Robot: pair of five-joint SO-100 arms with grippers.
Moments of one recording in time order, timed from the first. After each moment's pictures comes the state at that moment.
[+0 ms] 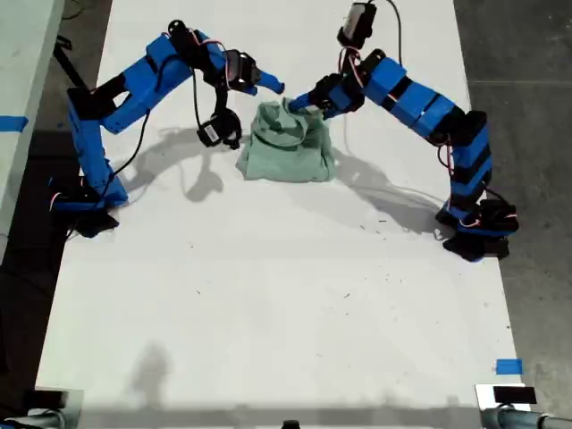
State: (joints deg) arm 0 -40.0 66.9 46.1 77.9 44.2; arm 1 37.9 63.5 50.5 73.1 -36.3
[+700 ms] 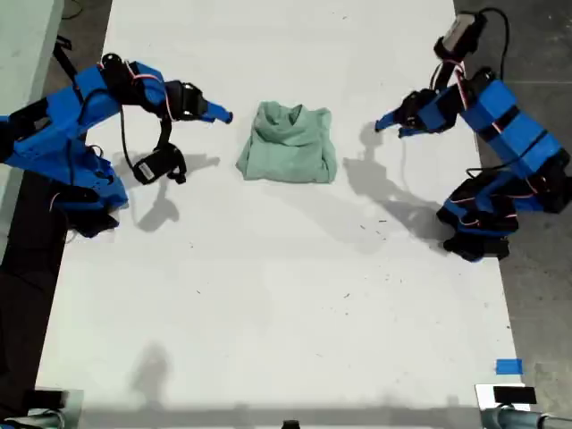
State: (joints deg) arm 0 -33.9 120.8 112.1 64.0 39.9; arm 1 42.8 135.2 118.3 77.6 -34.5
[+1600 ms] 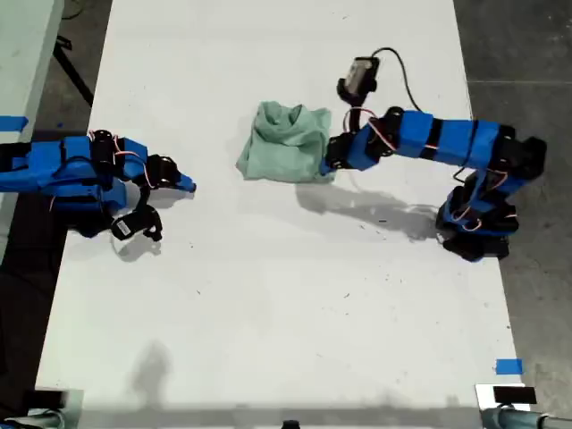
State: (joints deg) arm 0 -20.8 161.4 168.7 50.6 20.1; arm 1 16.0 94.4 95.8 54.1 -29.5
